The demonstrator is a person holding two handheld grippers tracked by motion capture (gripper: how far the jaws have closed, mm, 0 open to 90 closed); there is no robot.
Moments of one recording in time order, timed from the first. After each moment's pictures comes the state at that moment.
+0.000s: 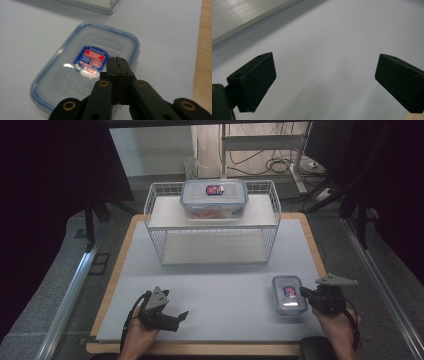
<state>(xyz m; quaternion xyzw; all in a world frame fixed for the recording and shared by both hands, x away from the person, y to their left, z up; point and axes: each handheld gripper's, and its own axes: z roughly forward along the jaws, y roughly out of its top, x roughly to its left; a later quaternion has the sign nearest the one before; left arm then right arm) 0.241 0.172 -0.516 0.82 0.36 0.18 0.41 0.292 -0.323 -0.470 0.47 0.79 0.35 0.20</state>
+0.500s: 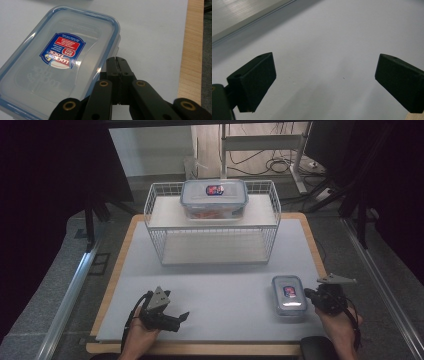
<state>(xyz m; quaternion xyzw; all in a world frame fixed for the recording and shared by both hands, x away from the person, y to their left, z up) 0.242 0.170 -0.518 0.82 0.36 0.17 0.41 0.302 -0.332 -0.482 0.50 0.78 0.31 0.20</state>
